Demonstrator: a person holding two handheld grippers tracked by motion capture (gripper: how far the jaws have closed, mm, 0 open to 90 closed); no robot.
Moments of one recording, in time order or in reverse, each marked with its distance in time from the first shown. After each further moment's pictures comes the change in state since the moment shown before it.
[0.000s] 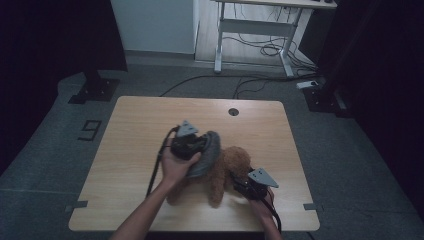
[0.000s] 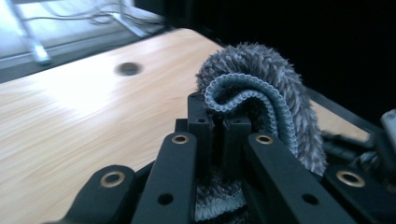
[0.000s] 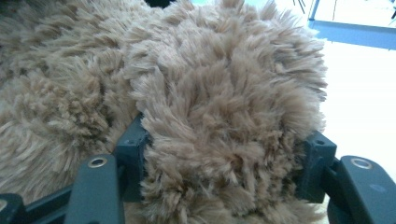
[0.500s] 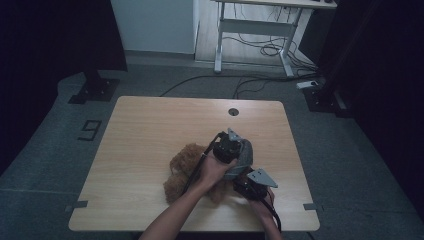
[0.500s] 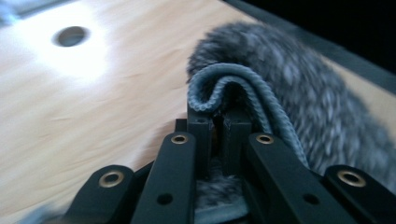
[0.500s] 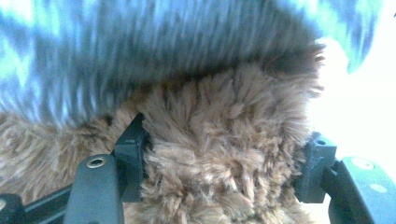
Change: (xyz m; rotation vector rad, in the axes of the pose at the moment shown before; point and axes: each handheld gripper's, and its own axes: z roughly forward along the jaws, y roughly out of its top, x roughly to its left) left arm -0.030 -0.006 0.090 0.182 0.070 0.045; right arm 0.001 0.000 -0.001 0.023 -0.002 -0.016
